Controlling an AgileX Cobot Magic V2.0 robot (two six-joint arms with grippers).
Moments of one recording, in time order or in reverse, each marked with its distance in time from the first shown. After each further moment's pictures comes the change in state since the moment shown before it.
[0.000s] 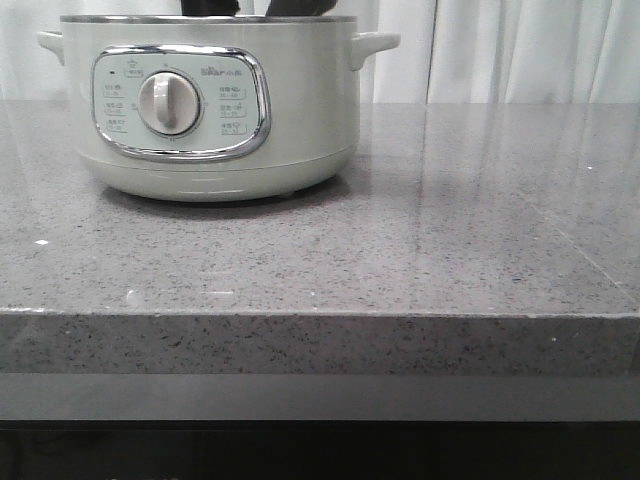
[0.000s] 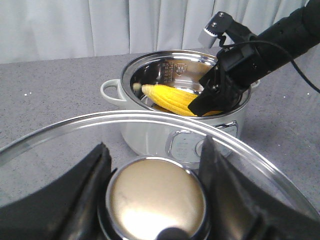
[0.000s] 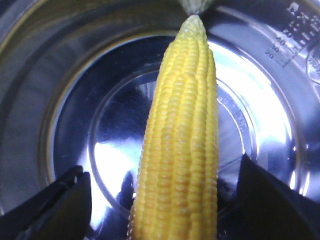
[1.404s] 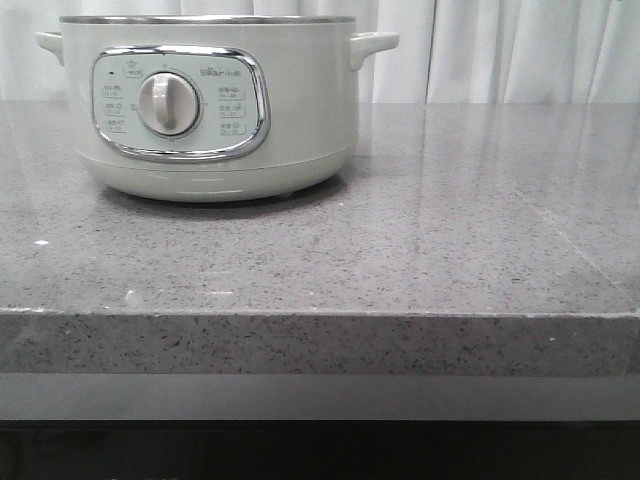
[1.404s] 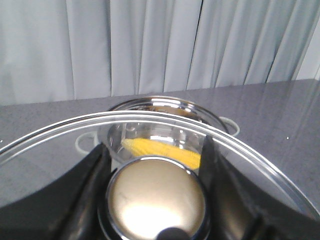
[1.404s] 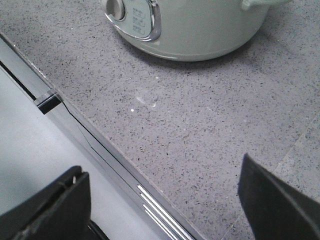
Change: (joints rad) left arm 0.000 0.116 0.039 -0.036 -0.316 -0.002; right arm 0.000 -1.180 1.188 0.013 -0.196 0.048
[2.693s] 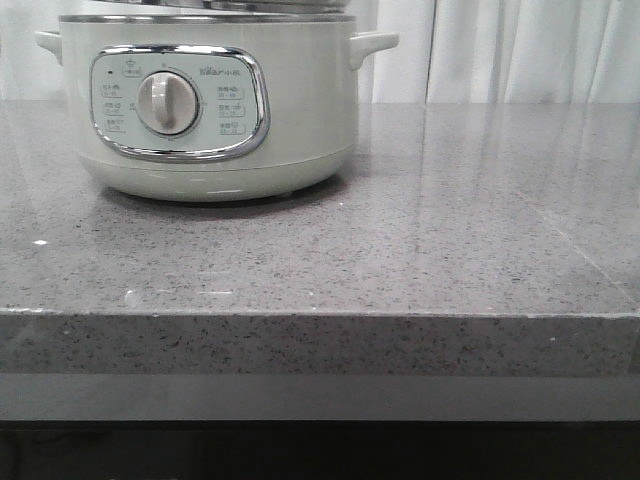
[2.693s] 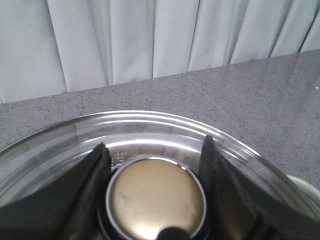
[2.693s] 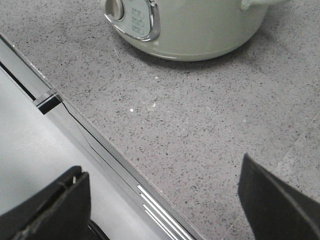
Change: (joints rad) left arm 0.000 1.038 -0.453 0.008 -0.444 0.004; right arm 0.000 0.000 0.000 0.000 0.000 0.003
